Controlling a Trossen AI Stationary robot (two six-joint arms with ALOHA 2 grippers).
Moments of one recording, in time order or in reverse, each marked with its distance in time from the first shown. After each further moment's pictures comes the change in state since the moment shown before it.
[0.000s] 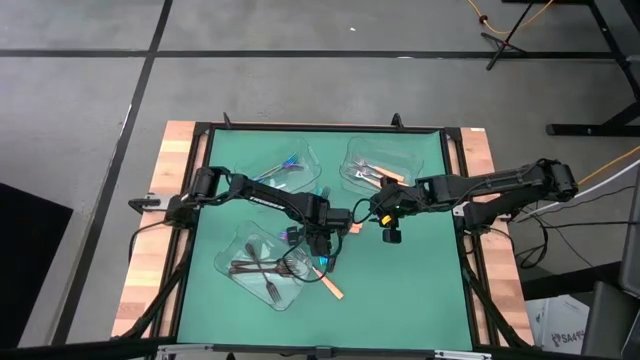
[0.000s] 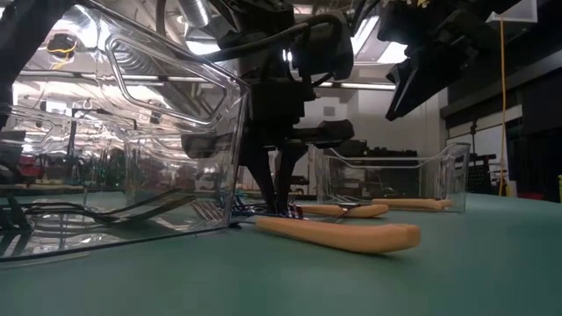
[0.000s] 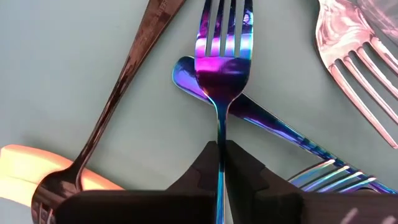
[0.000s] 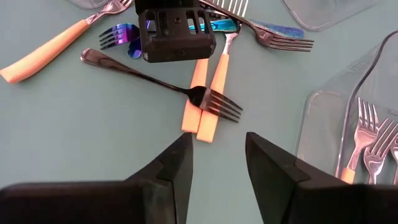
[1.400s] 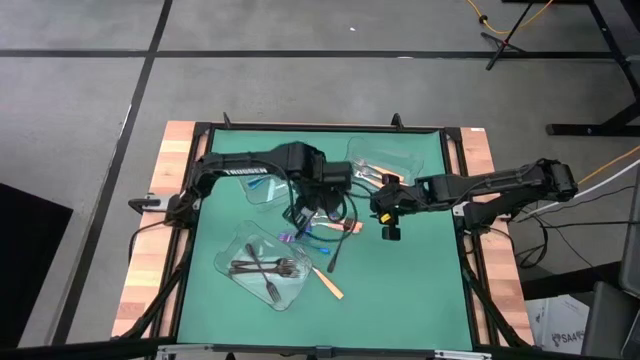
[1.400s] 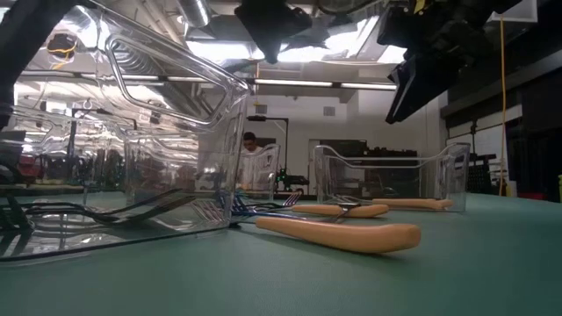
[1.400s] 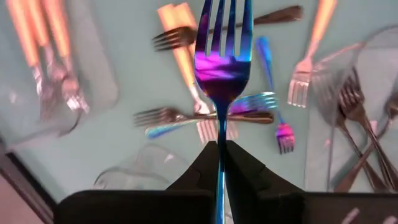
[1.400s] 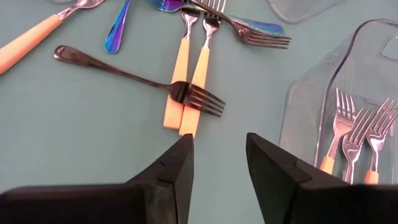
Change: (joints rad) left arm 0.080 -0.055 0.723 -0.782 -0.091 -0.734; right arm 0.000 0.003 0.000 -0.020 0.060 0.000
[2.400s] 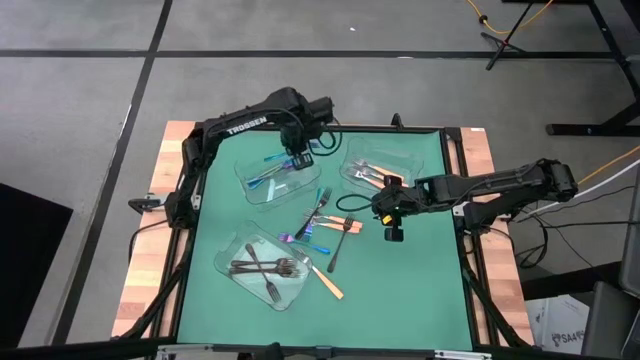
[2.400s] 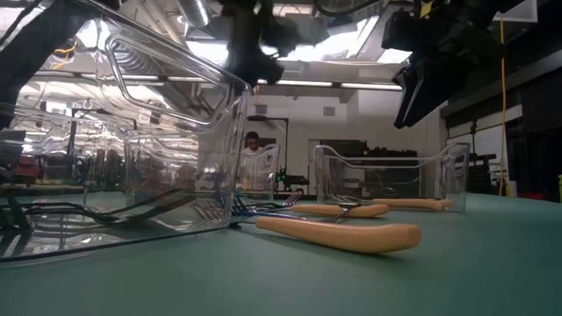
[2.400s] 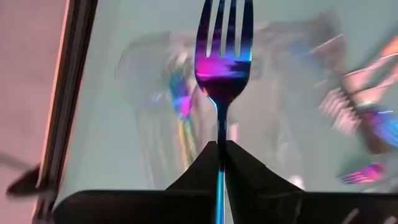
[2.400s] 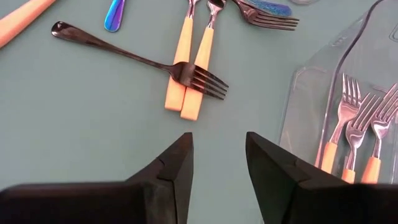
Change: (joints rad) left arm 0.421 -0.020 -0.171 -0.002 -0.078 -0.552; right arm 0.000 0.000 0.000 -0.053 -0.005 0.000
